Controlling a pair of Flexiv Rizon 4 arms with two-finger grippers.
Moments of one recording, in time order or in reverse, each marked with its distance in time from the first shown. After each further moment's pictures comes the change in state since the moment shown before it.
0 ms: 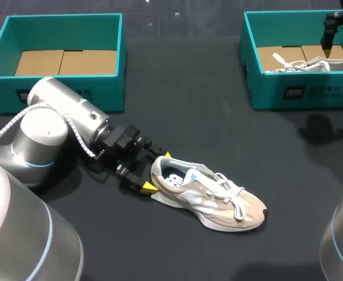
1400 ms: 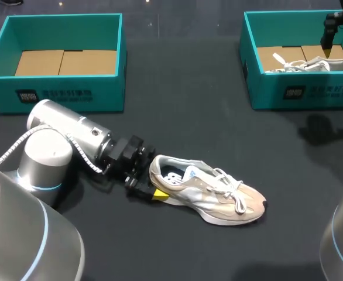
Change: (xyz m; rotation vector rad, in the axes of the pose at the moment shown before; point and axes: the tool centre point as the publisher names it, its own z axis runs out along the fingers) left arm -0.002 0.001 0.026 0.081 -0.128 -0.049; right arm 0.000 0.000 0.000 0.000 0.000 0.000
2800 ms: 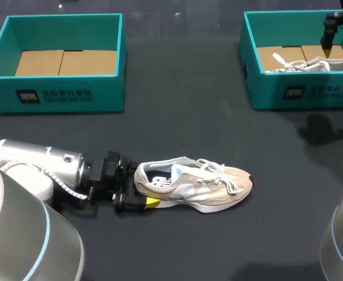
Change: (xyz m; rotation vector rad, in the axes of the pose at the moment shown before) left arm 0.022 0.010 -0.025 0.026 -0.315 -0.073; right arm 0.000 0.000 0.000 0.000 0.000 0.000
